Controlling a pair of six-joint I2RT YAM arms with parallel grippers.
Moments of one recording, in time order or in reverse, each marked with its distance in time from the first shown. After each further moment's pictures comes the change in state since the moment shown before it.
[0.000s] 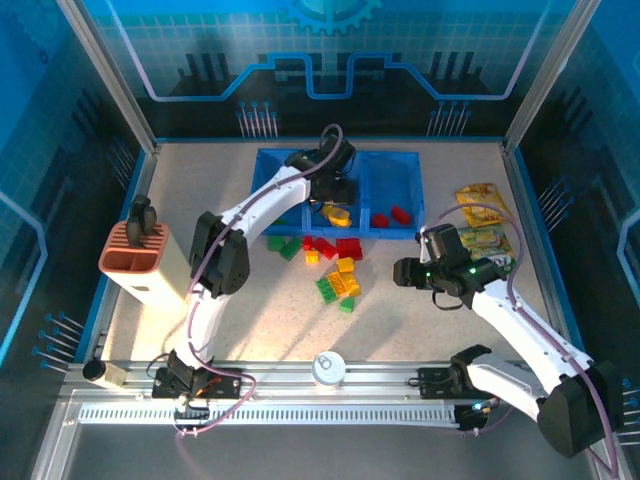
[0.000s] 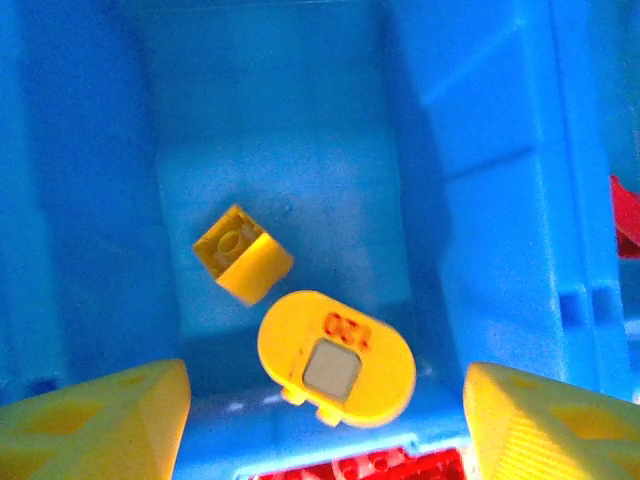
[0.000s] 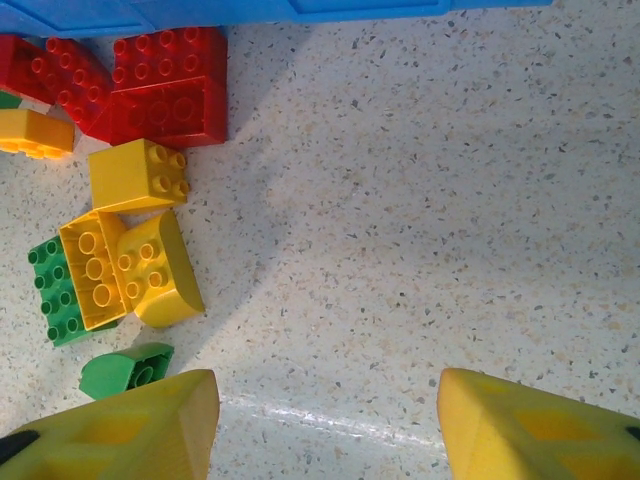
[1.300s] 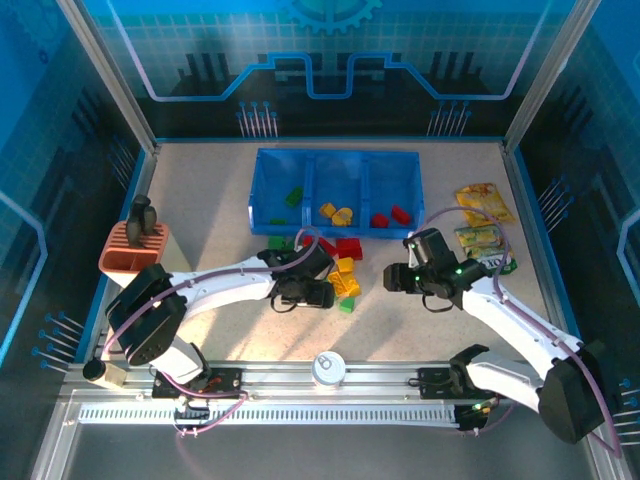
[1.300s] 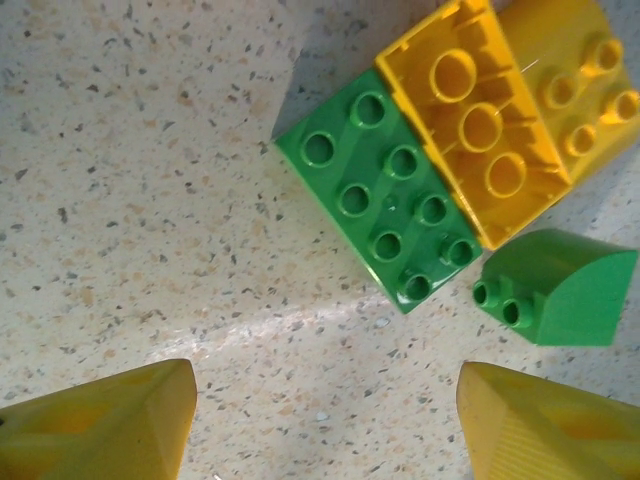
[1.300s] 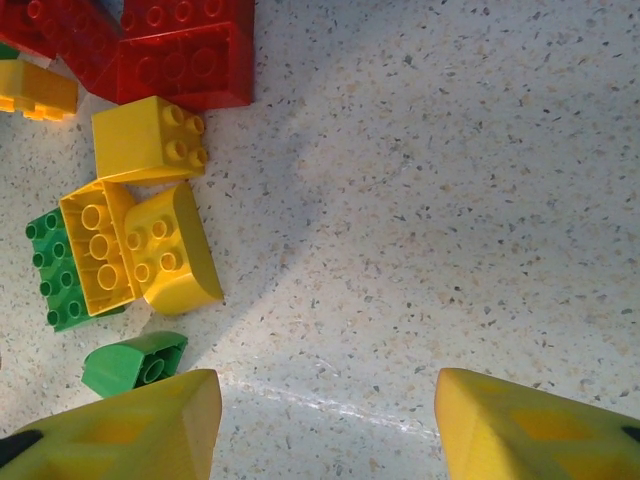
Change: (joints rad) left arm -0.282 -0.599 -1.089 0.317 0.107 -0.294; right arm 0.082 0.068 -0.043 0.087 -0.004 0.049
